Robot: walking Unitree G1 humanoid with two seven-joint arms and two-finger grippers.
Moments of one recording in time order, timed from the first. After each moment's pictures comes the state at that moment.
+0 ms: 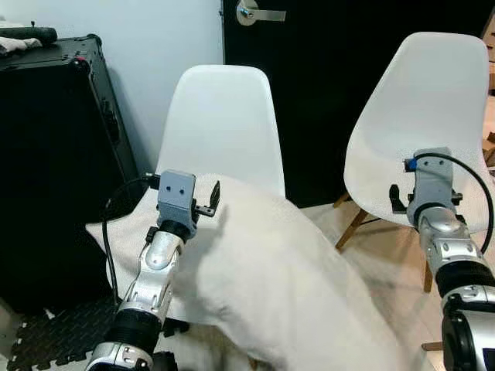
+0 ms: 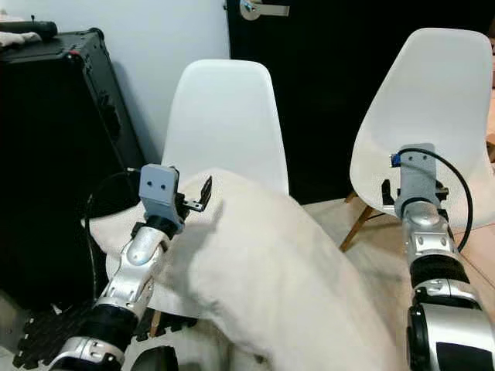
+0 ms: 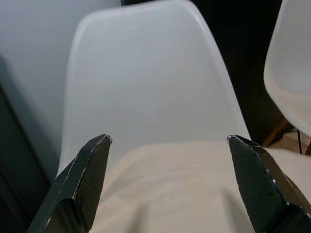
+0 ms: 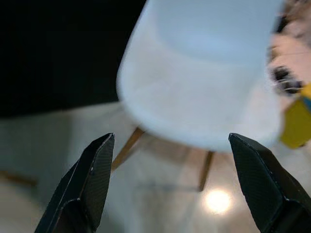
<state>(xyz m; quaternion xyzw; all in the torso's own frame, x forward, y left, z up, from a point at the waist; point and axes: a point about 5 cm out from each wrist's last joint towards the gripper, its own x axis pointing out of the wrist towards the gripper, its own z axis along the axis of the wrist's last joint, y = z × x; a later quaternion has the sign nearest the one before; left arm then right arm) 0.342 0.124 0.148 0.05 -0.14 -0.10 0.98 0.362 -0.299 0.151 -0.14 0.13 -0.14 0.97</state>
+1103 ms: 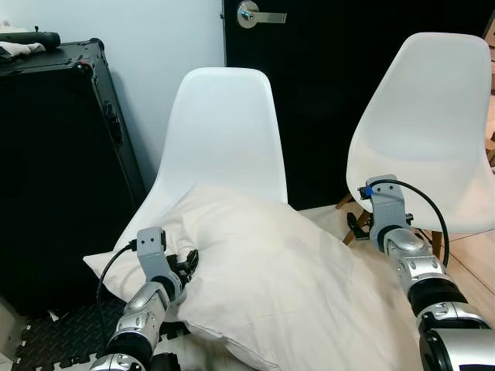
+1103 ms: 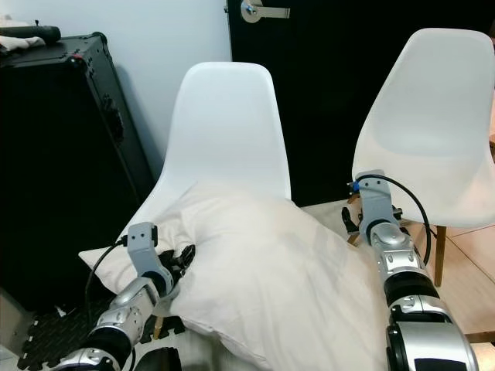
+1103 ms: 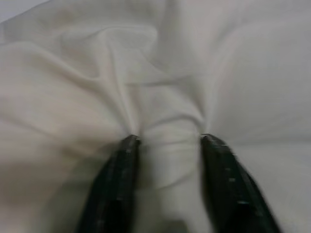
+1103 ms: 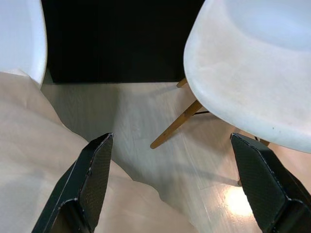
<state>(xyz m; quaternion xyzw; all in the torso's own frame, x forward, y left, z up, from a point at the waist) 0.318 0.156 0.031 -0.18 0.16 -0.06 0.97 0.363 -0.267 0.125 -0.15 0.17 -0.05 0.97</state>
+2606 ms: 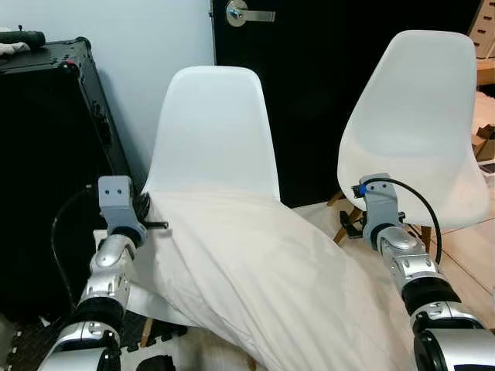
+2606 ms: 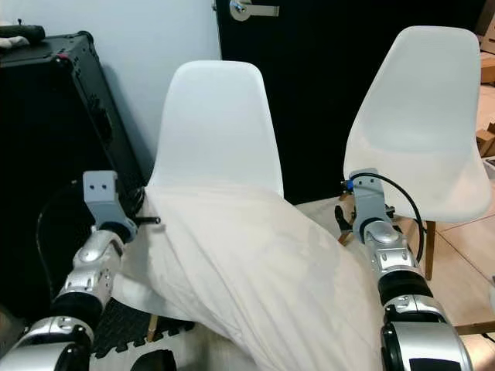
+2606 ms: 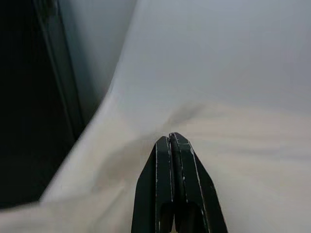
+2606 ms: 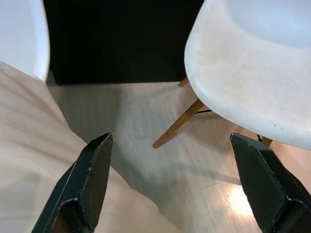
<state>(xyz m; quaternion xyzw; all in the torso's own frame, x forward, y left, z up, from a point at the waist) 0.349 0.213 0.104 -0.05 -0.01 0.04 1.00 0.366 -0.256 0.126 -0.14 0.16 -0.04 0.98</state>
